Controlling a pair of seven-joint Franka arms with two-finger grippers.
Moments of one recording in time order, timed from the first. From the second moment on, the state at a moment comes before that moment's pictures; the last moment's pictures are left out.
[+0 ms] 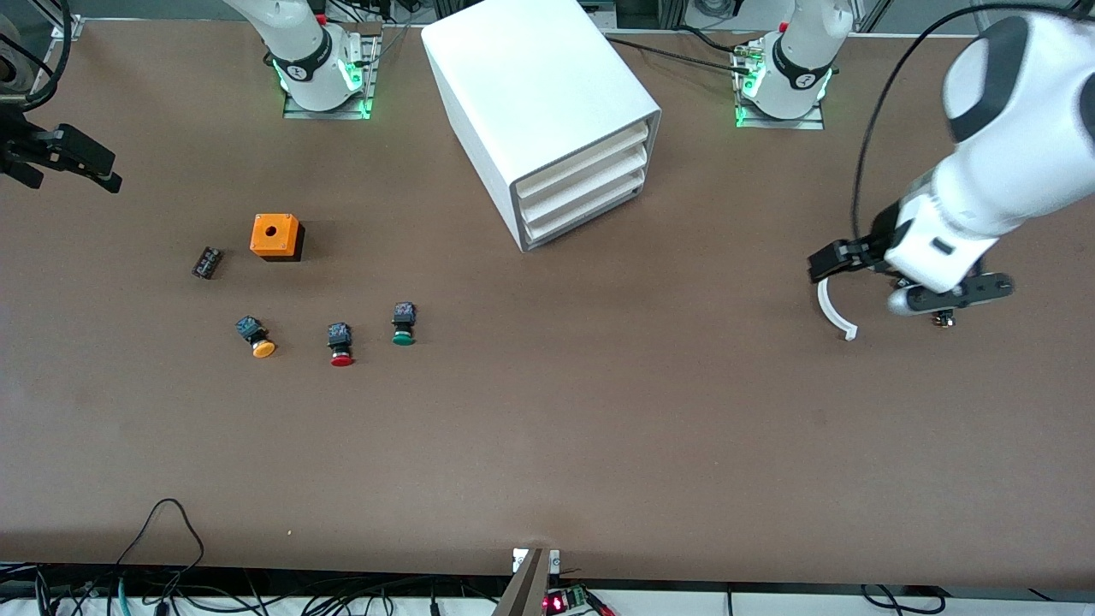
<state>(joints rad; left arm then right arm) -0.03 0.14 -0.11 -1.59 -0.08 1.69 -0.31 0.12 -0.07 -0.14 -1.65 -0.05 1.57 0.00</state>
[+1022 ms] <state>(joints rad) 0.05 0.04 0.04 -1.57 -0.08 1.56 0.11 0.14 -0.07 -0.12 -1.65 -0.05 1.60 0.06</state>
